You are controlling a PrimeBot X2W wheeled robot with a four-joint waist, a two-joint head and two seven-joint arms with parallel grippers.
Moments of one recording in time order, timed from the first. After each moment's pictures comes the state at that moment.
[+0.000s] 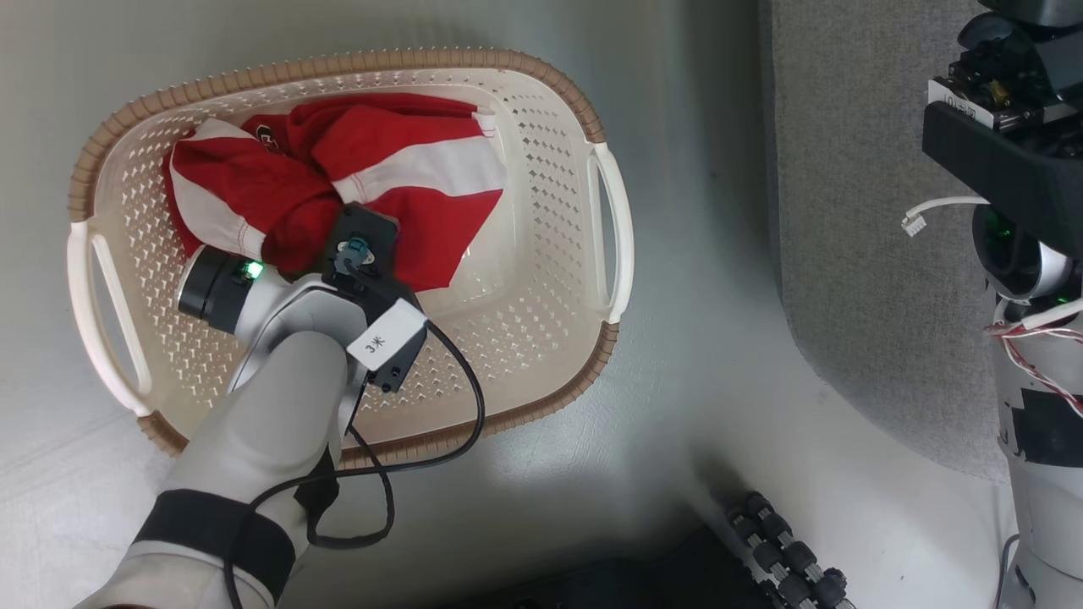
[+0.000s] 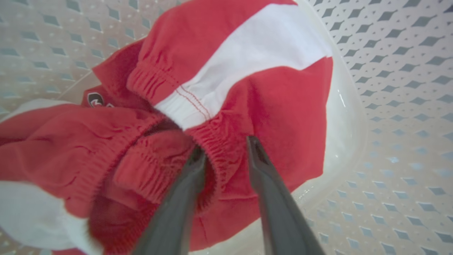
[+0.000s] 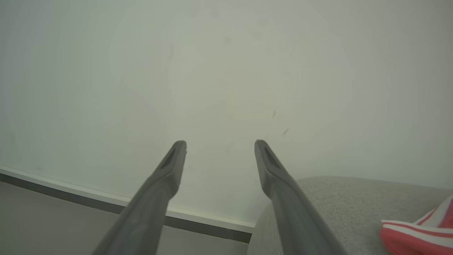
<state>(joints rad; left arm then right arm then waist) -0.94 0.04 -0.50 1.10 -0.15 0.03 -0.05 -0.89 -0.17 0.21 -0.21 0.13 -0.03 -0.25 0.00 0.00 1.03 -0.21</state>
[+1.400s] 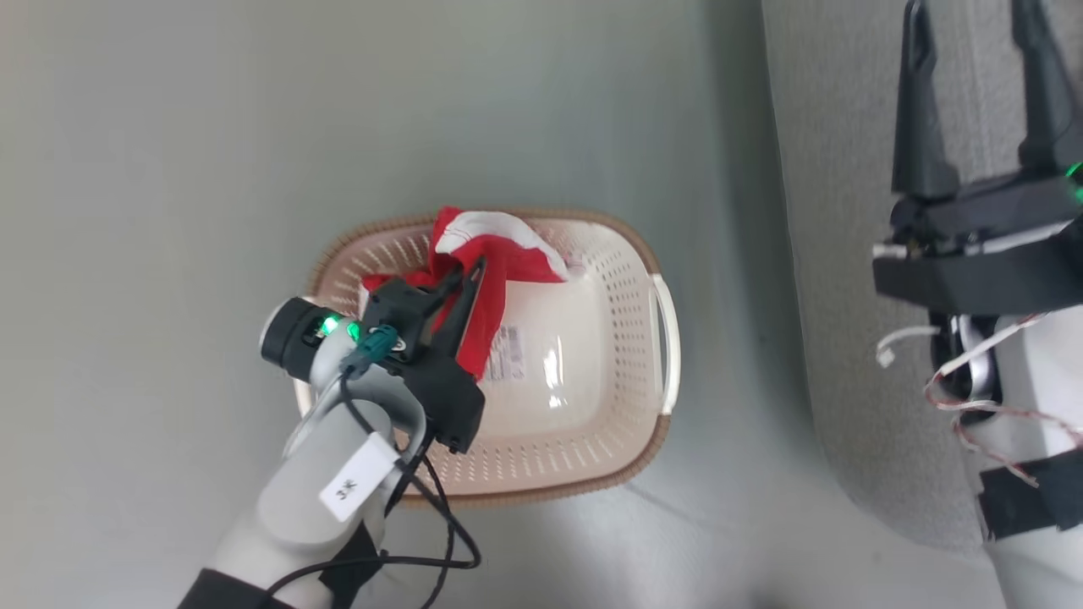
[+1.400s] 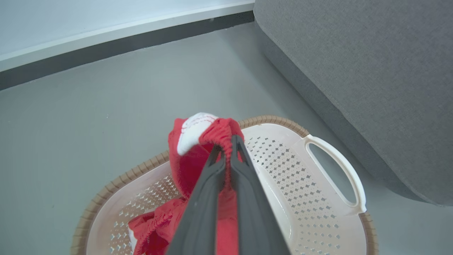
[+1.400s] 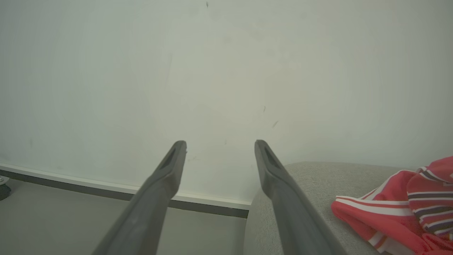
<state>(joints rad) -0.73 0.06 -0.56 0.78 -0.32 -0.07 -0.25 -0.64 -0.20 0.17 0.06 0.14 0.00 -0.26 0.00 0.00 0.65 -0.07</state>
